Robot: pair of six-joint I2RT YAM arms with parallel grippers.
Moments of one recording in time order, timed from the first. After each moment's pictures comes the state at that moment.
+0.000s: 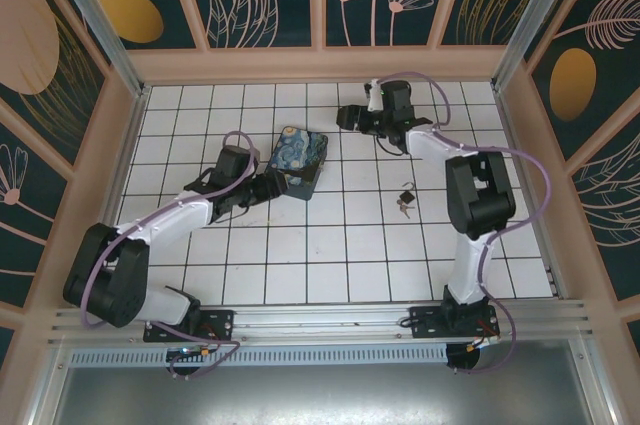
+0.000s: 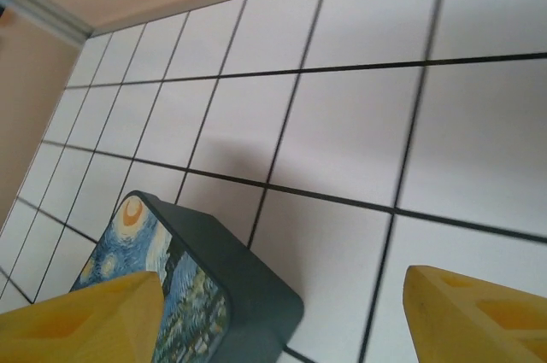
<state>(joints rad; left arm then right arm) -0.43 1.42 0.74 -0.16 0.26 -0.73 0.34 1.99 1.39 0.00 -0.44 0.40</state>
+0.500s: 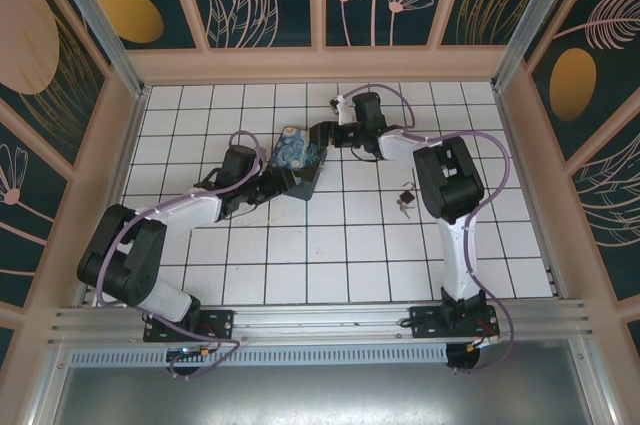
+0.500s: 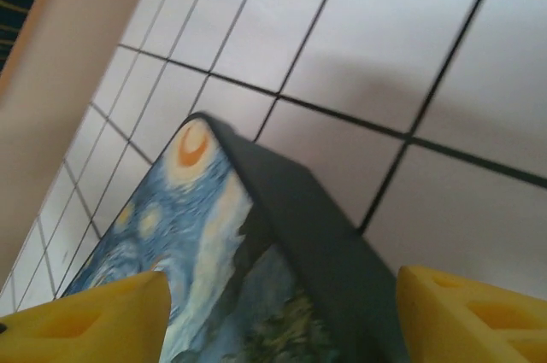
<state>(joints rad) -0.43 1.54 0.75 0.03 0.32 -0.81 0.44 2.18 1.45 0.10 -0.66 0.38</state>
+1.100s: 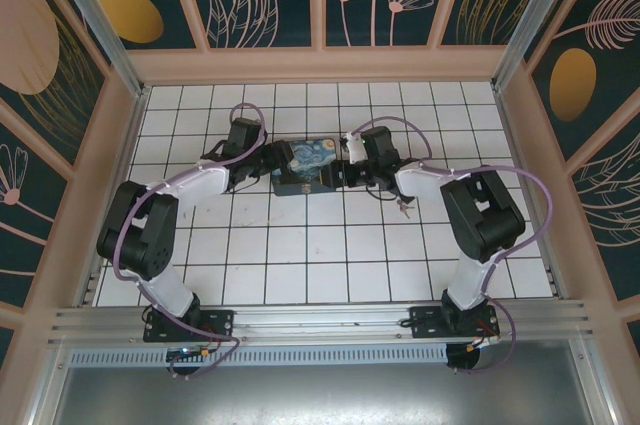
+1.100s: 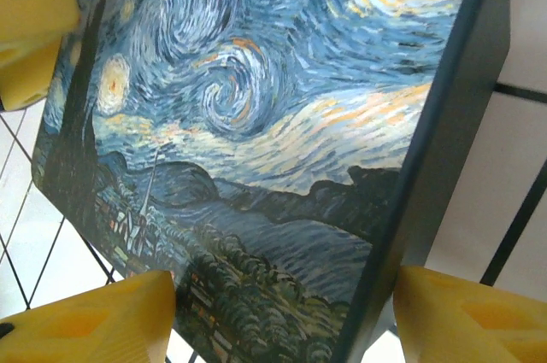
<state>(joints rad) -0.39 1.70 1.01 -0.09 0.19 -0.74 0.51 1.79 0.98 0.03 -0.51 0.34</state>
